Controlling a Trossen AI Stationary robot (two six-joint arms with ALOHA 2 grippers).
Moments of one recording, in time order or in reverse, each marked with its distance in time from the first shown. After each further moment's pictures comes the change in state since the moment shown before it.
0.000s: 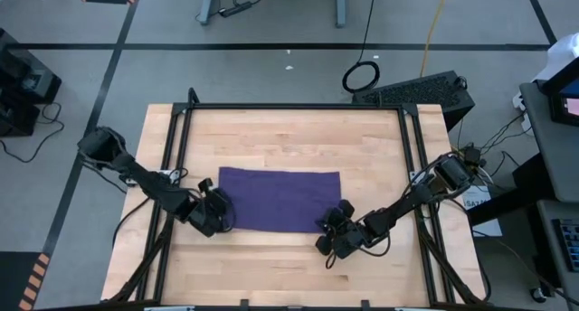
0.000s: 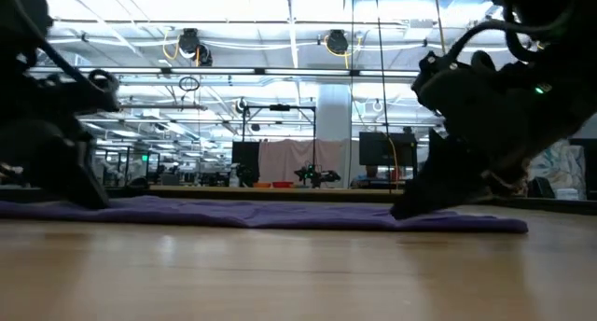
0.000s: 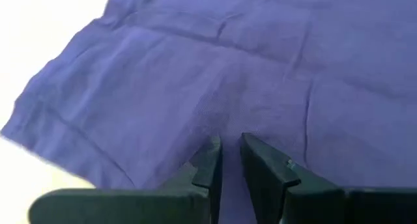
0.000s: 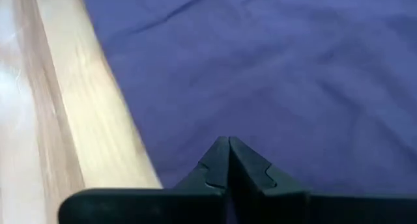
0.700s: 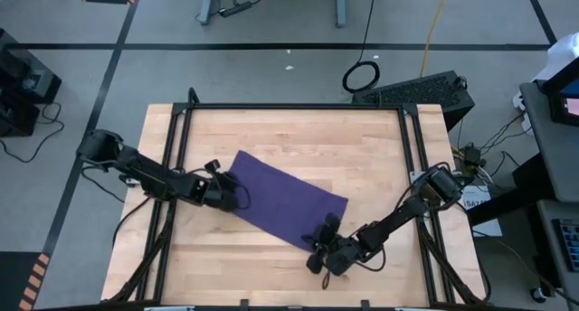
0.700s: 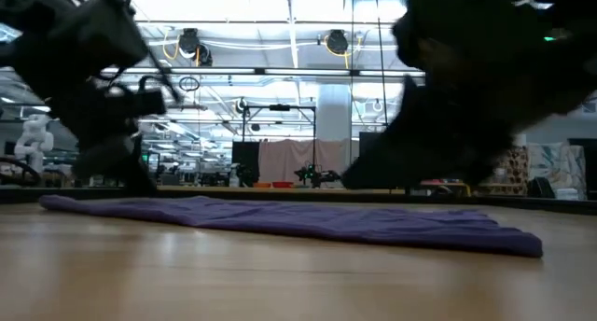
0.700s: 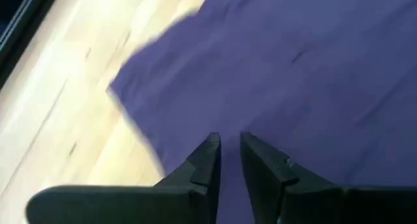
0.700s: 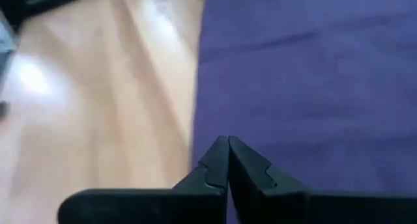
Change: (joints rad) left arm 0.300 -0.002 0.065 0.027 -0.048 0.415; right arm 0.055 0.111 0.175 0.130 0.056 -0.165
